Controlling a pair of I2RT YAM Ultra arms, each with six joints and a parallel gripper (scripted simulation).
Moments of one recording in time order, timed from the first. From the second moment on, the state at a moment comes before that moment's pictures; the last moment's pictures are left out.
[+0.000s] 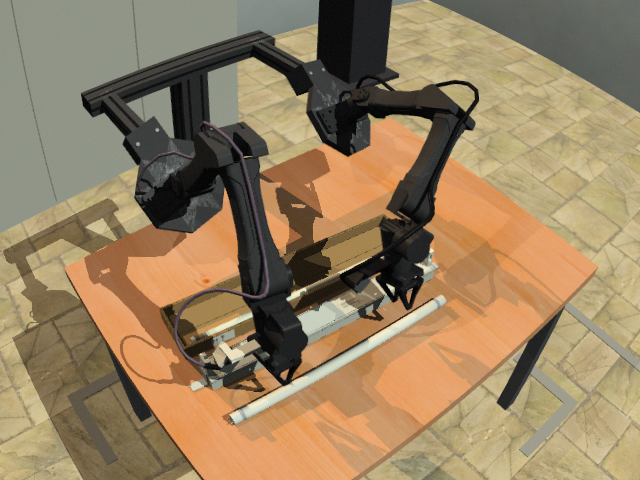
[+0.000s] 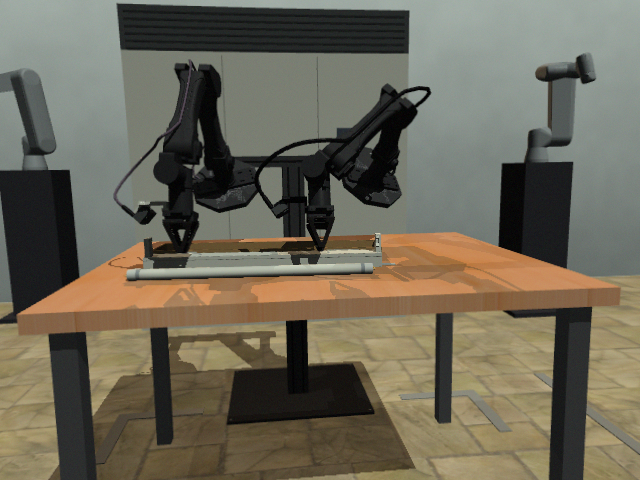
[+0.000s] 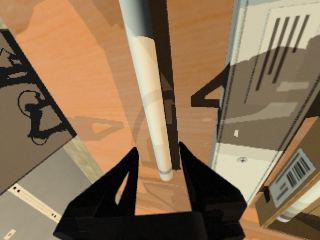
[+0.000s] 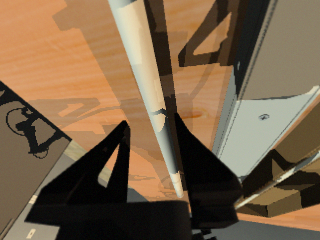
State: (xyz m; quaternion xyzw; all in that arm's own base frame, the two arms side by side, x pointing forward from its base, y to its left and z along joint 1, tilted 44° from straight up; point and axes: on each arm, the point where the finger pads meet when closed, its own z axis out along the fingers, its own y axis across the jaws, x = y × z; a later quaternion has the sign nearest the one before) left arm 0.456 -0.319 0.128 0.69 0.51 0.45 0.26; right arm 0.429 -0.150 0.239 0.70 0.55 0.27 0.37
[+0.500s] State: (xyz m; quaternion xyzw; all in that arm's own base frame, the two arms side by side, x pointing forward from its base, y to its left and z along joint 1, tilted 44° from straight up) left arm 0.473 -0.312 0.118 0.69 0.51 0.45 0.25; right arm 0.435 -0.155 0.237 0.70 0.55 0.27 0.37
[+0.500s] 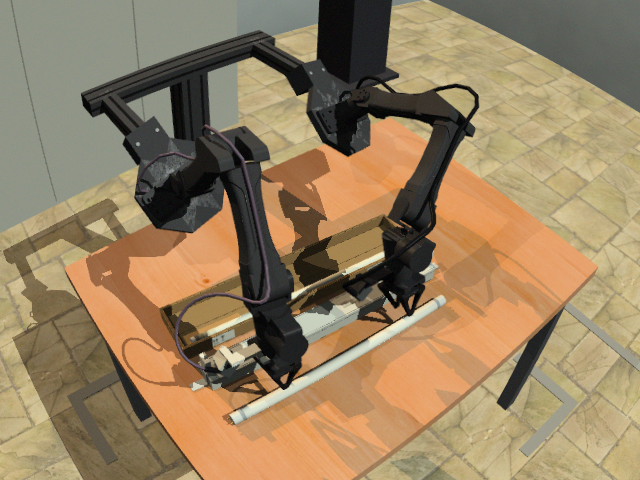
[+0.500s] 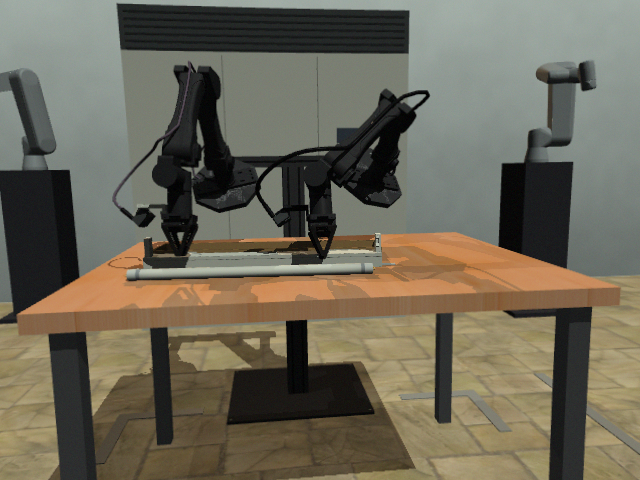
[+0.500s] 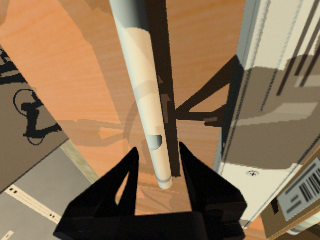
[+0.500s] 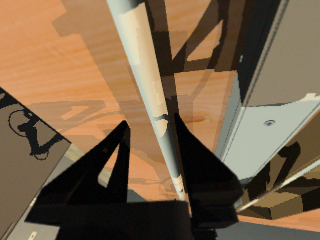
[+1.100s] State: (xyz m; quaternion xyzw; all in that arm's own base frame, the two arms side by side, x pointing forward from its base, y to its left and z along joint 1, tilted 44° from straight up) left arm 0.501 -0.315 0.104 0.69 0.51 0.45 0.26; right arm 0.466 -0.162 0.205 0.70 0.55 0.26 0.36
